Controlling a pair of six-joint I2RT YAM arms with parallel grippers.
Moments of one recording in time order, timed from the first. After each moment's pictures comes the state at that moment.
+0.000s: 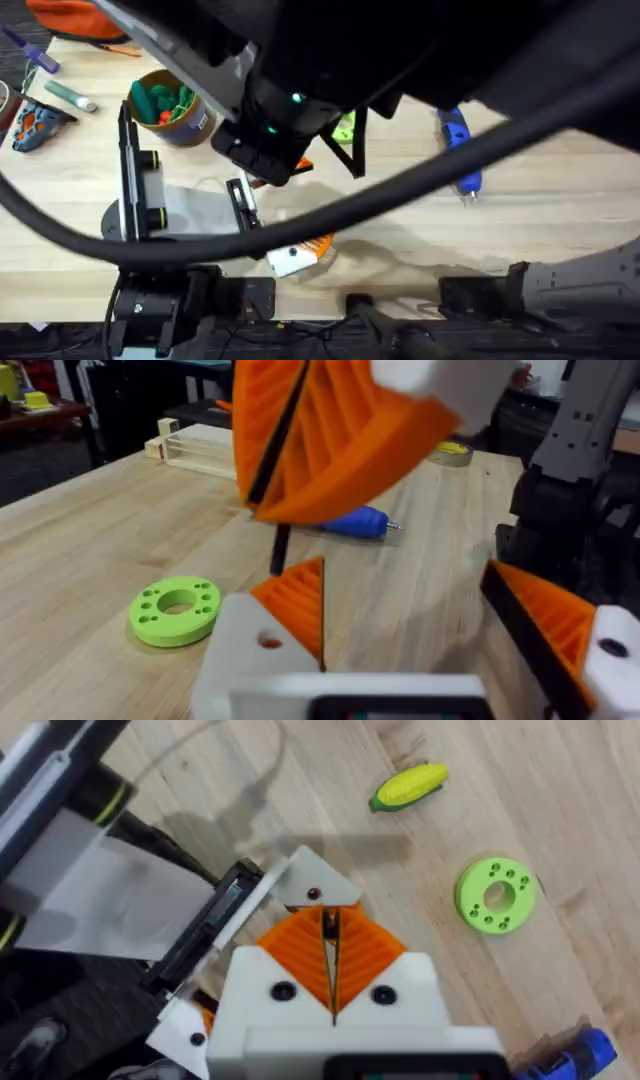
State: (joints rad) left arm -0.01 0.01 0.01 -0.13 1.19 0.05; right arm 1.15 1.76 1.94 -1.27 0.12 0.07
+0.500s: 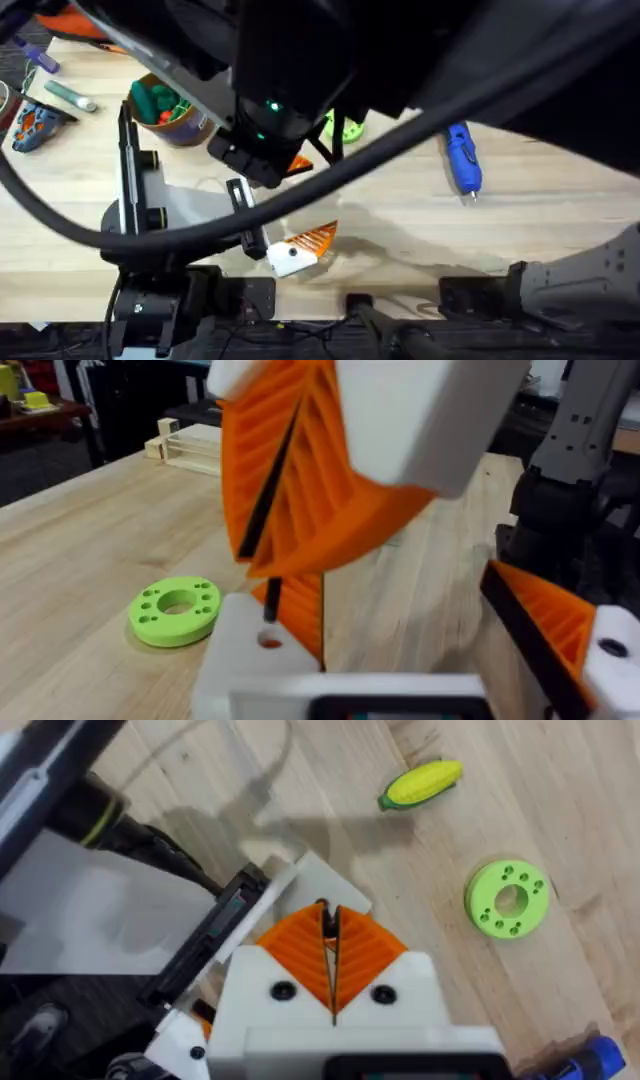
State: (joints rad) left arm -0.01 0.01 0.01 -0.13 1.19 0.05; right arm 1.15 1.80 1.94 -1.27 0.11 0.05
